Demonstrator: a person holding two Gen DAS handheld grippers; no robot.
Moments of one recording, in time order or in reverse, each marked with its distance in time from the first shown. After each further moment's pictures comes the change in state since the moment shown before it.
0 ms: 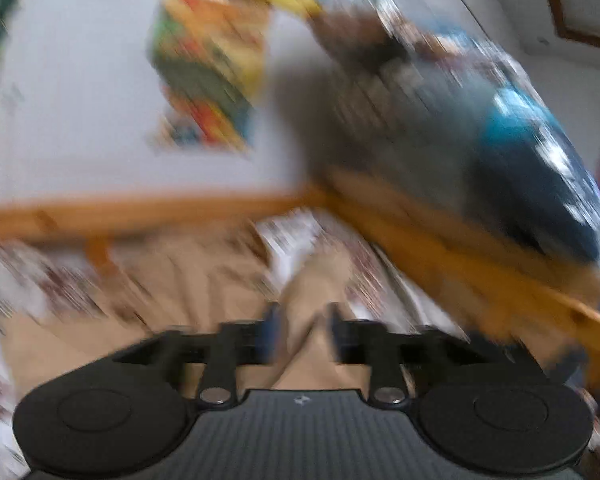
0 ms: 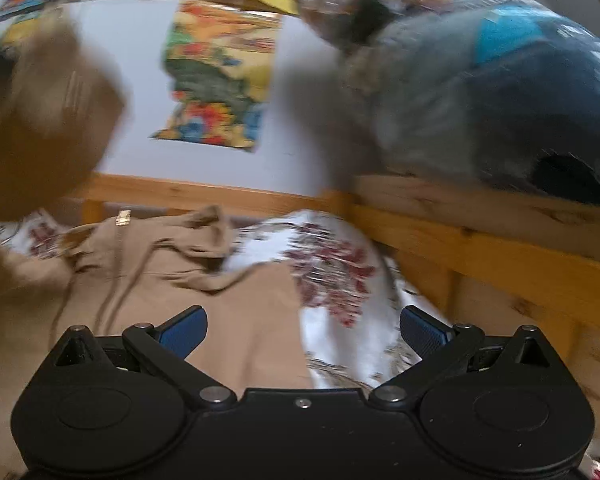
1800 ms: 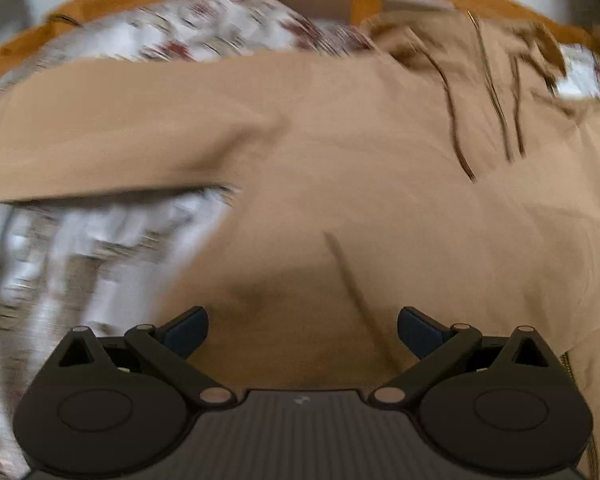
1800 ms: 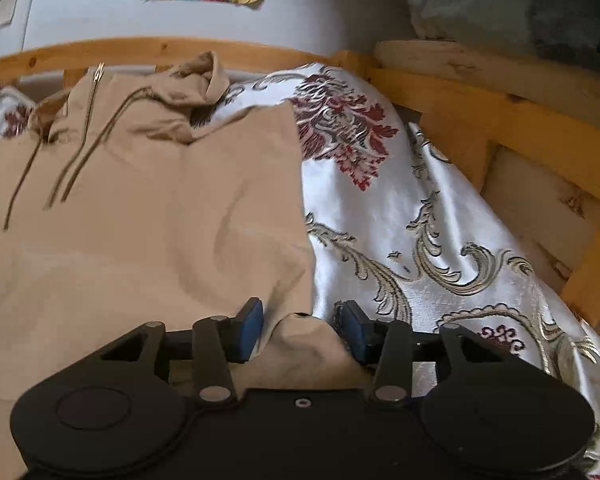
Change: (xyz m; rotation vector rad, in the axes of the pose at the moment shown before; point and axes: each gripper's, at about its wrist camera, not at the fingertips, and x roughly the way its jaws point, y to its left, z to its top) left arm -0.009 0.161 -0.135 -0.276 0.412 0.671; right arm 0.056 0.003 -0.046 -0.090 0.344 0.033
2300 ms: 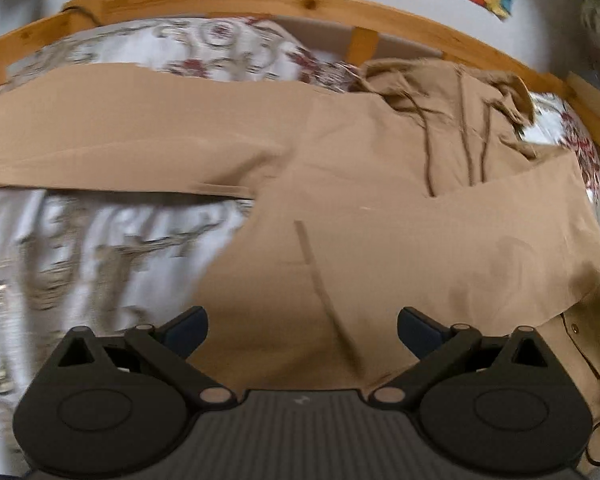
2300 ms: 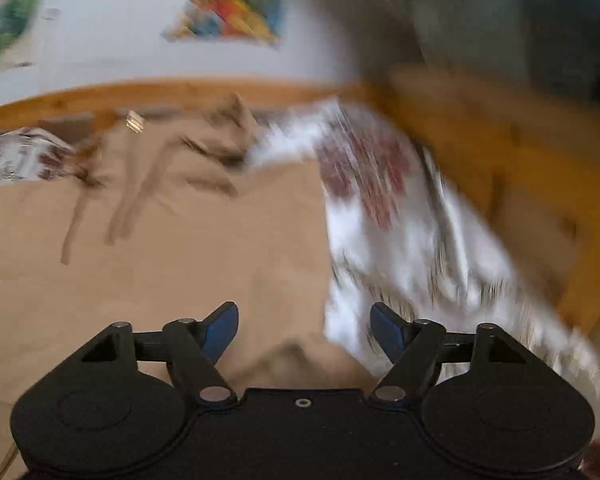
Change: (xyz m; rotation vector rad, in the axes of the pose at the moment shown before) left arm -0.028 0.018 0.002 -0.047 -0.021 -0.138; right arm -0.026 0.001 0.020 0.112 0.044 0.120
